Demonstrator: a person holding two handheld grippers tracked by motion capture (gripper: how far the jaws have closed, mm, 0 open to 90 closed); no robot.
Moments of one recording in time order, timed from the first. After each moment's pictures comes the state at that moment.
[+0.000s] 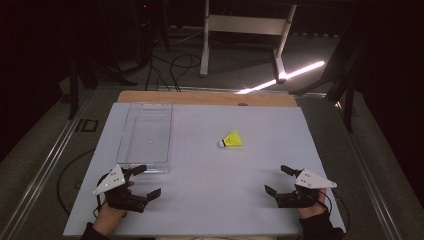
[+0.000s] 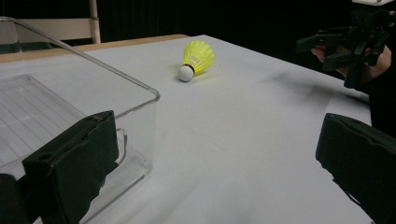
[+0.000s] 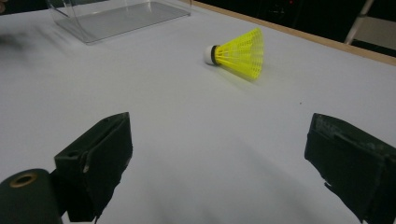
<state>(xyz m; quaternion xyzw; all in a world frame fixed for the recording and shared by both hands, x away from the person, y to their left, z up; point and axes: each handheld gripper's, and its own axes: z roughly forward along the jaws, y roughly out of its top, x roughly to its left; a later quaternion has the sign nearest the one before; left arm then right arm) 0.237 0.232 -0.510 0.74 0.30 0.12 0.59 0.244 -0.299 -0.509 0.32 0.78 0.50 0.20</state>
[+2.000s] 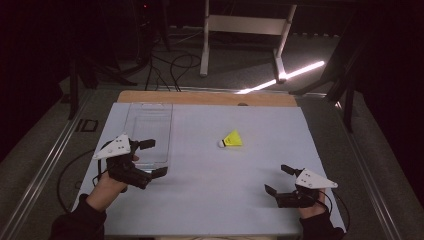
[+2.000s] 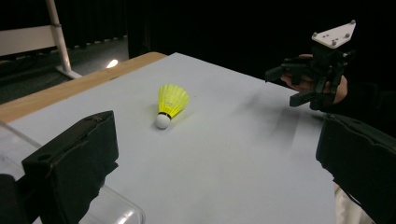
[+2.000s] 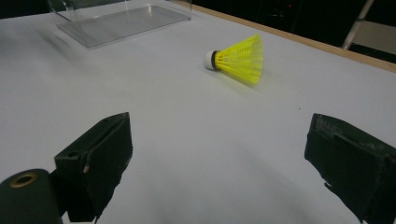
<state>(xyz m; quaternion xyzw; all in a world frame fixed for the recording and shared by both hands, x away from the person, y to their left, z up) 0.283 0.205 -0.411 0.77 0.24 0.08 0.58 0.243 -0.298 -0.505 0.31 0.78 0.51 0.21</state>
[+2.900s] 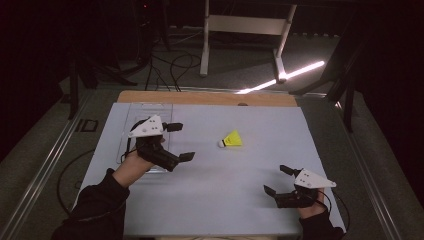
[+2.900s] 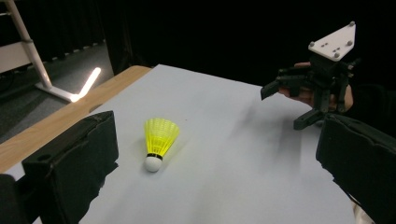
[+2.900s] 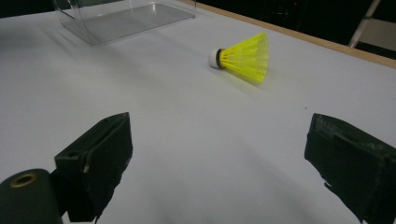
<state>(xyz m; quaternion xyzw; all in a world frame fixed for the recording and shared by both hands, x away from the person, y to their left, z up) 0.321 0.141 -0.387 0.80 0.18 0.08 0.57 0.244 -0.297 -0.506 0.31 0.78 0.51 0.20</state>
